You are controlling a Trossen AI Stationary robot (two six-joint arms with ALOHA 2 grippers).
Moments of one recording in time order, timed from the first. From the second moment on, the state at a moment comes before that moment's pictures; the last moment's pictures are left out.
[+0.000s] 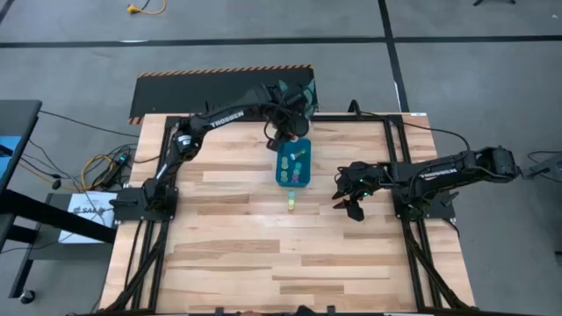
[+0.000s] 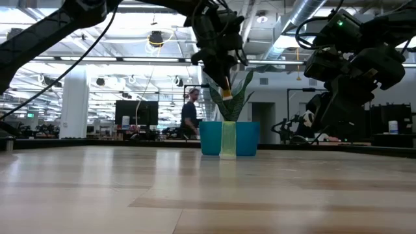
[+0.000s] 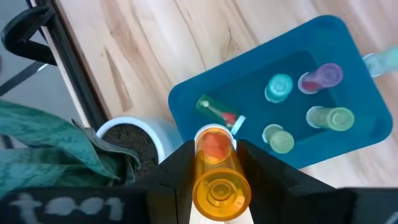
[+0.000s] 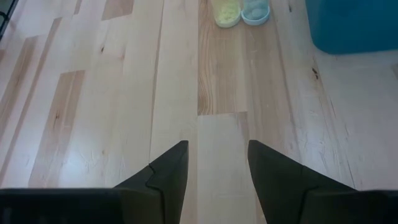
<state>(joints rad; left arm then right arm) 0.42 2.26 2.35 -1.22 0.14 0.91 -0.09 1.12 0.38 -0.10 -0.29 0.05</state>
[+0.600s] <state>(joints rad) 0.46 2.26 2.07 -0.99 0.23 0.85 -0.09 1.12 0.38 -0.10 -0.29 0.04</state>
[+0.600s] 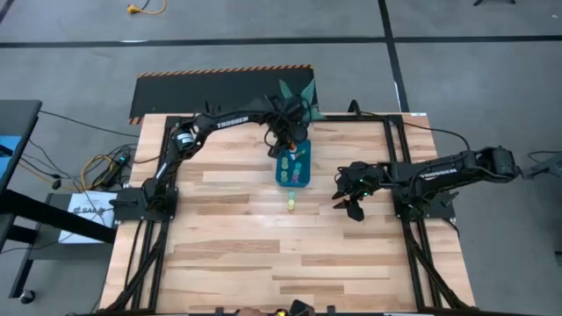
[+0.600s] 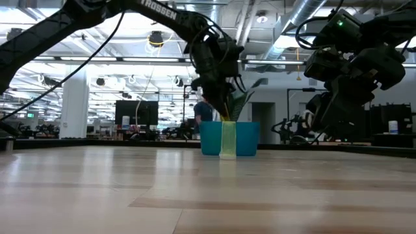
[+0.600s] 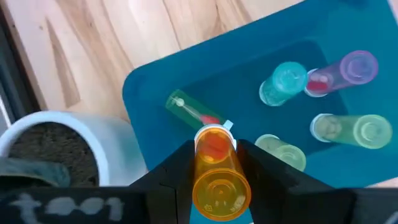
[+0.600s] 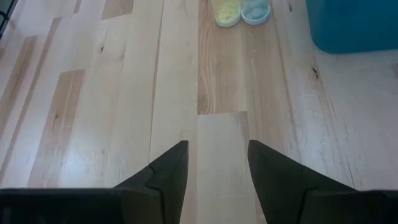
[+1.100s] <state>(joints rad) 0.46 2.26 2.01 -0.96 0.23 0.85 -0.09 1.12 0.38 -0.10 -0.29 0.04</state>
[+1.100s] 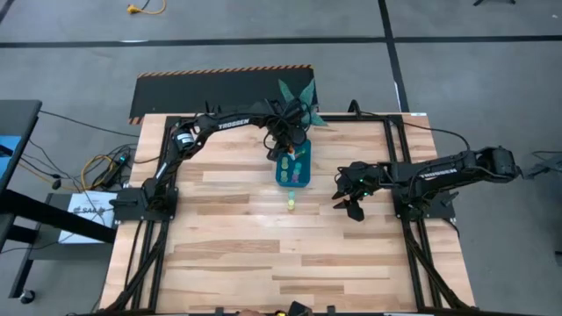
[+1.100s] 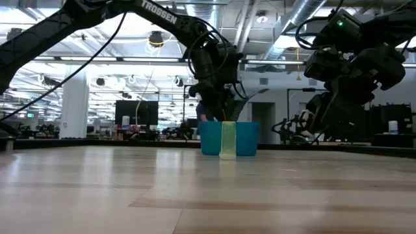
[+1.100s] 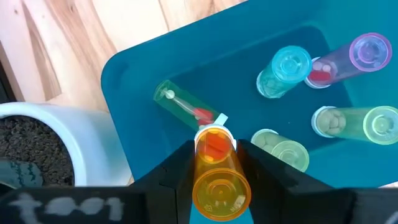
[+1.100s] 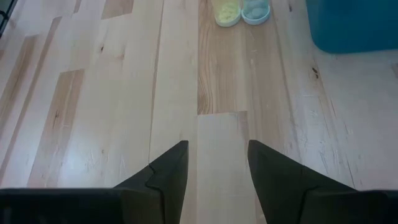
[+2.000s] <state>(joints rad) 0.44 2.26 2.01 -0.96 0.17 0.82 -0.09 1.12 0.38 -0.10 -0.29 0.04</state>
